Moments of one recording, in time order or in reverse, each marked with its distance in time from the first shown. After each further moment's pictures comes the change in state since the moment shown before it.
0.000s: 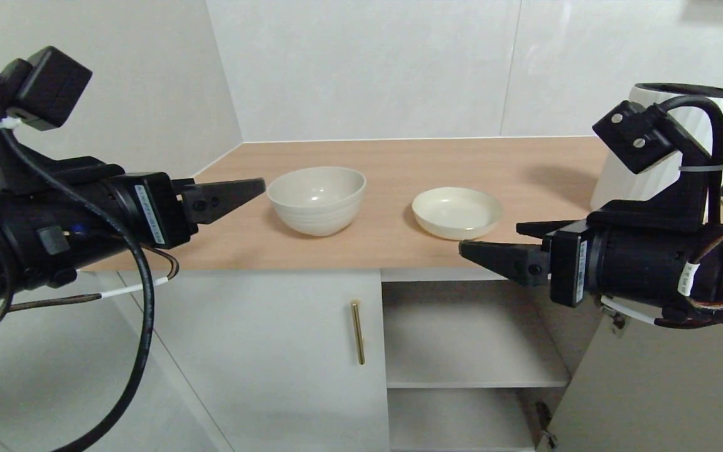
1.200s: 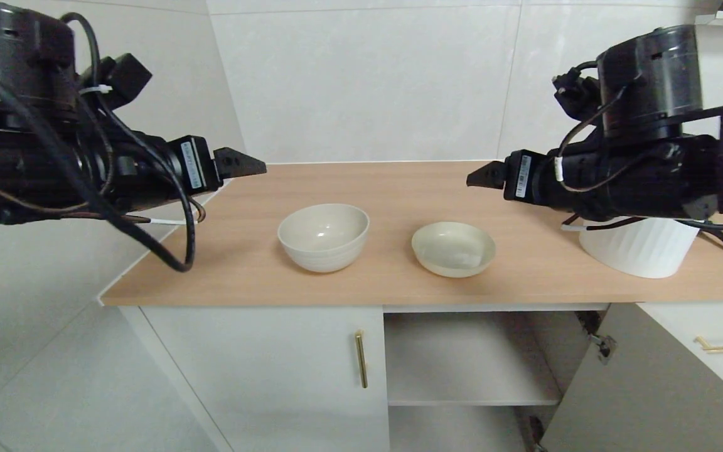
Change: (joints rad) left arm 0.130 0.264 -0.403 0.379 0.029 -0.149; right arm -0.171 0.300 -0.497 0.352 -0.229 0.242
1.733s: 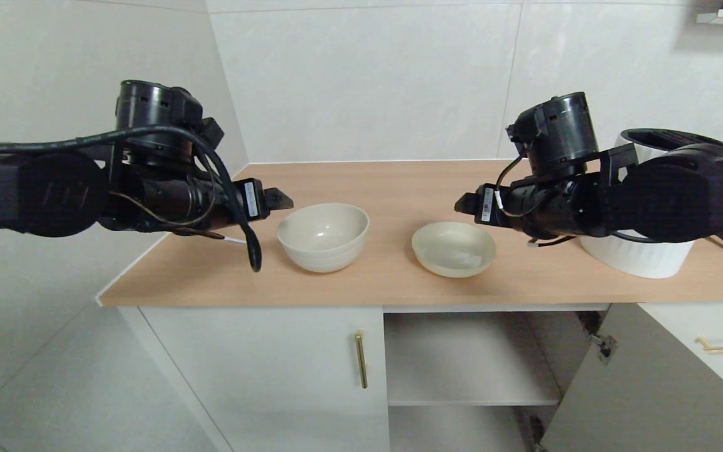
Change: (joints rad) left arm 0.001 0.230 -0.072 0.002 0.094 -0.007; right arm -0.015 0.174 -0.067 0.001 -0.103 0.010
